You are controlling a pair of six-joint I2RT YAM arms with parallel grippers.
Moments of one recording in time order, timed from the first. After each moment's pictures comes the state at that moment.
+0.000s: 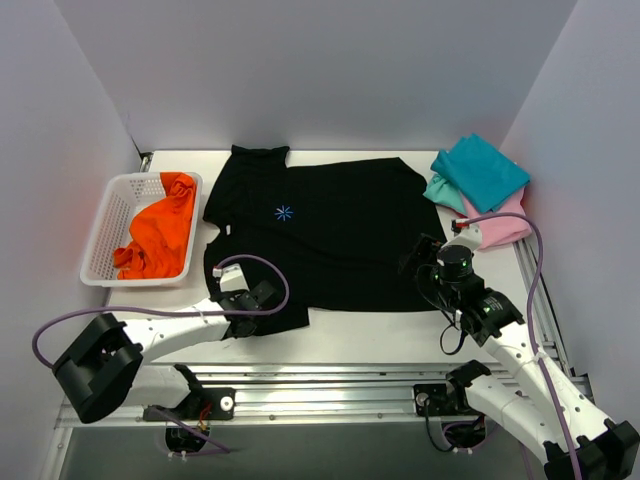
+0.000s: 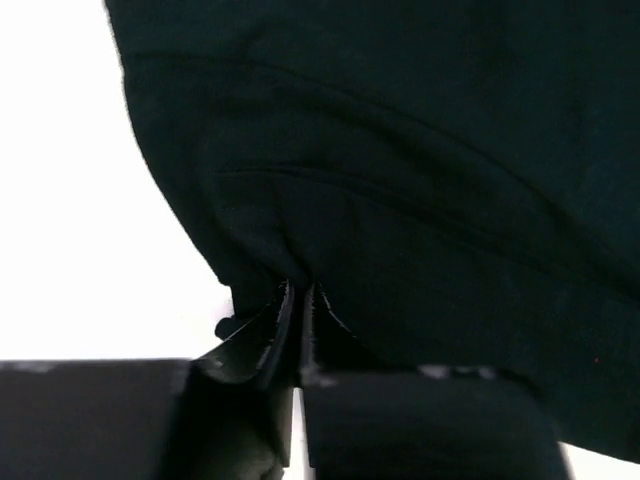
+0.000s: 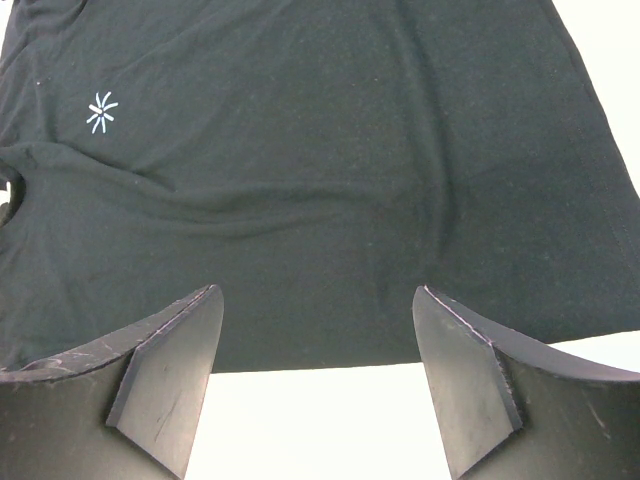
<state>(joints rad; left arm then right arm) -0.85 1.29 0.58 -0.62 -0.59 -1.20 0.44 0.76 0.63 -0.41 0.28 0.65</state>
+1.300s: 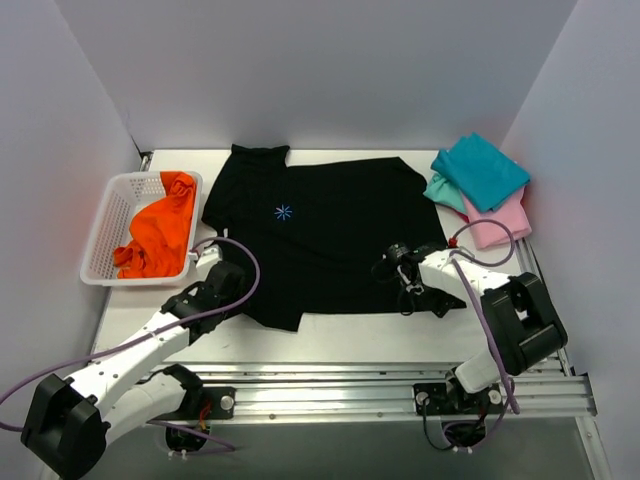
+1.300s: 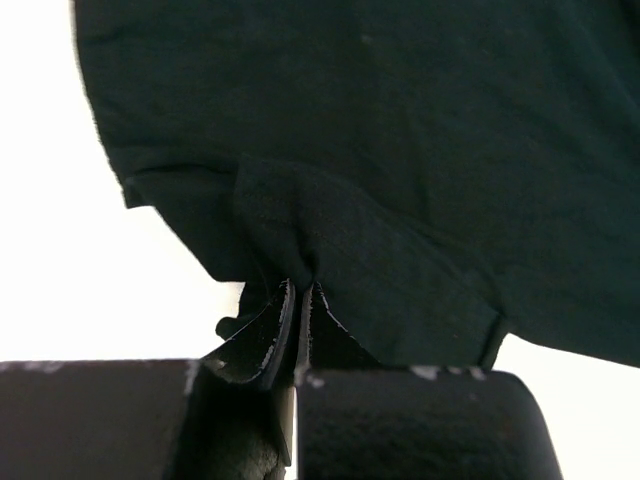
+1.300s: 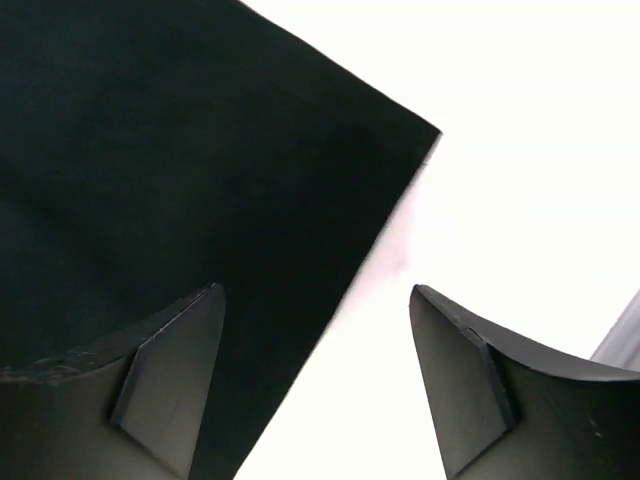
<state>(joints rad) -0.59 0.97 0.56 -0.53 -0.40 -0.89 0.47 1.48 0.80 -0.89 0.72 1.40</state>
